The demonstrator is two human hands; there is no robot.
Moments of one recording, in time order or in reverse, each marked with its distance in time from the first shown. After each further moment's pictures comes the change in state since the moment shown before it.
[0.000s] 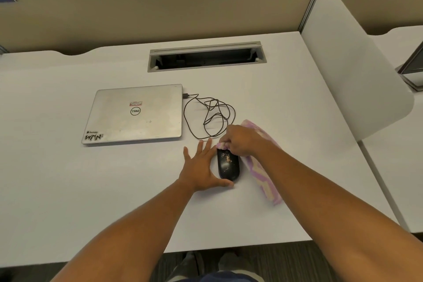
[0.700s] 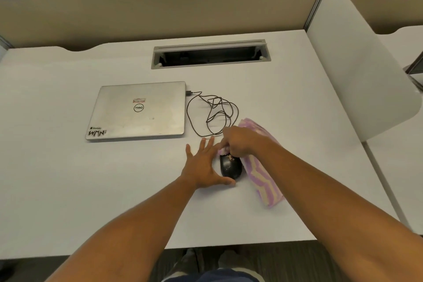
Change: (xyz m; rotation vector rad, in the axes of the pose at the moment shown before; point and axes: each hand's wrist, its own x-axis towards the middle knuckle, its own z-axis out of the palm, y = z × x) left_hand 0.000 -0.001 0.002 -0.082 0.020 0.010; right_hand 0.003 -0.016 -0.004 -0.022 -0.145 -0.012
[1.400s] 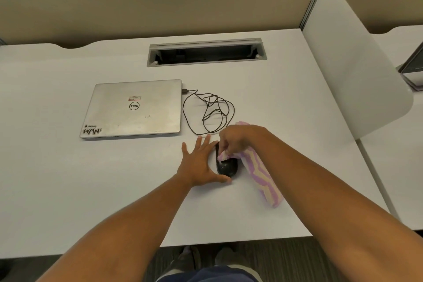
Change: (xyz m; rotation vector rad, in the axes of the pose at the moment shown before) left_hand 0.002 -0.002 0.002 0.025 0.007 -0.008; right_hand -0.006 -0.003 -0.020 -0.118 -0.215 -0.092
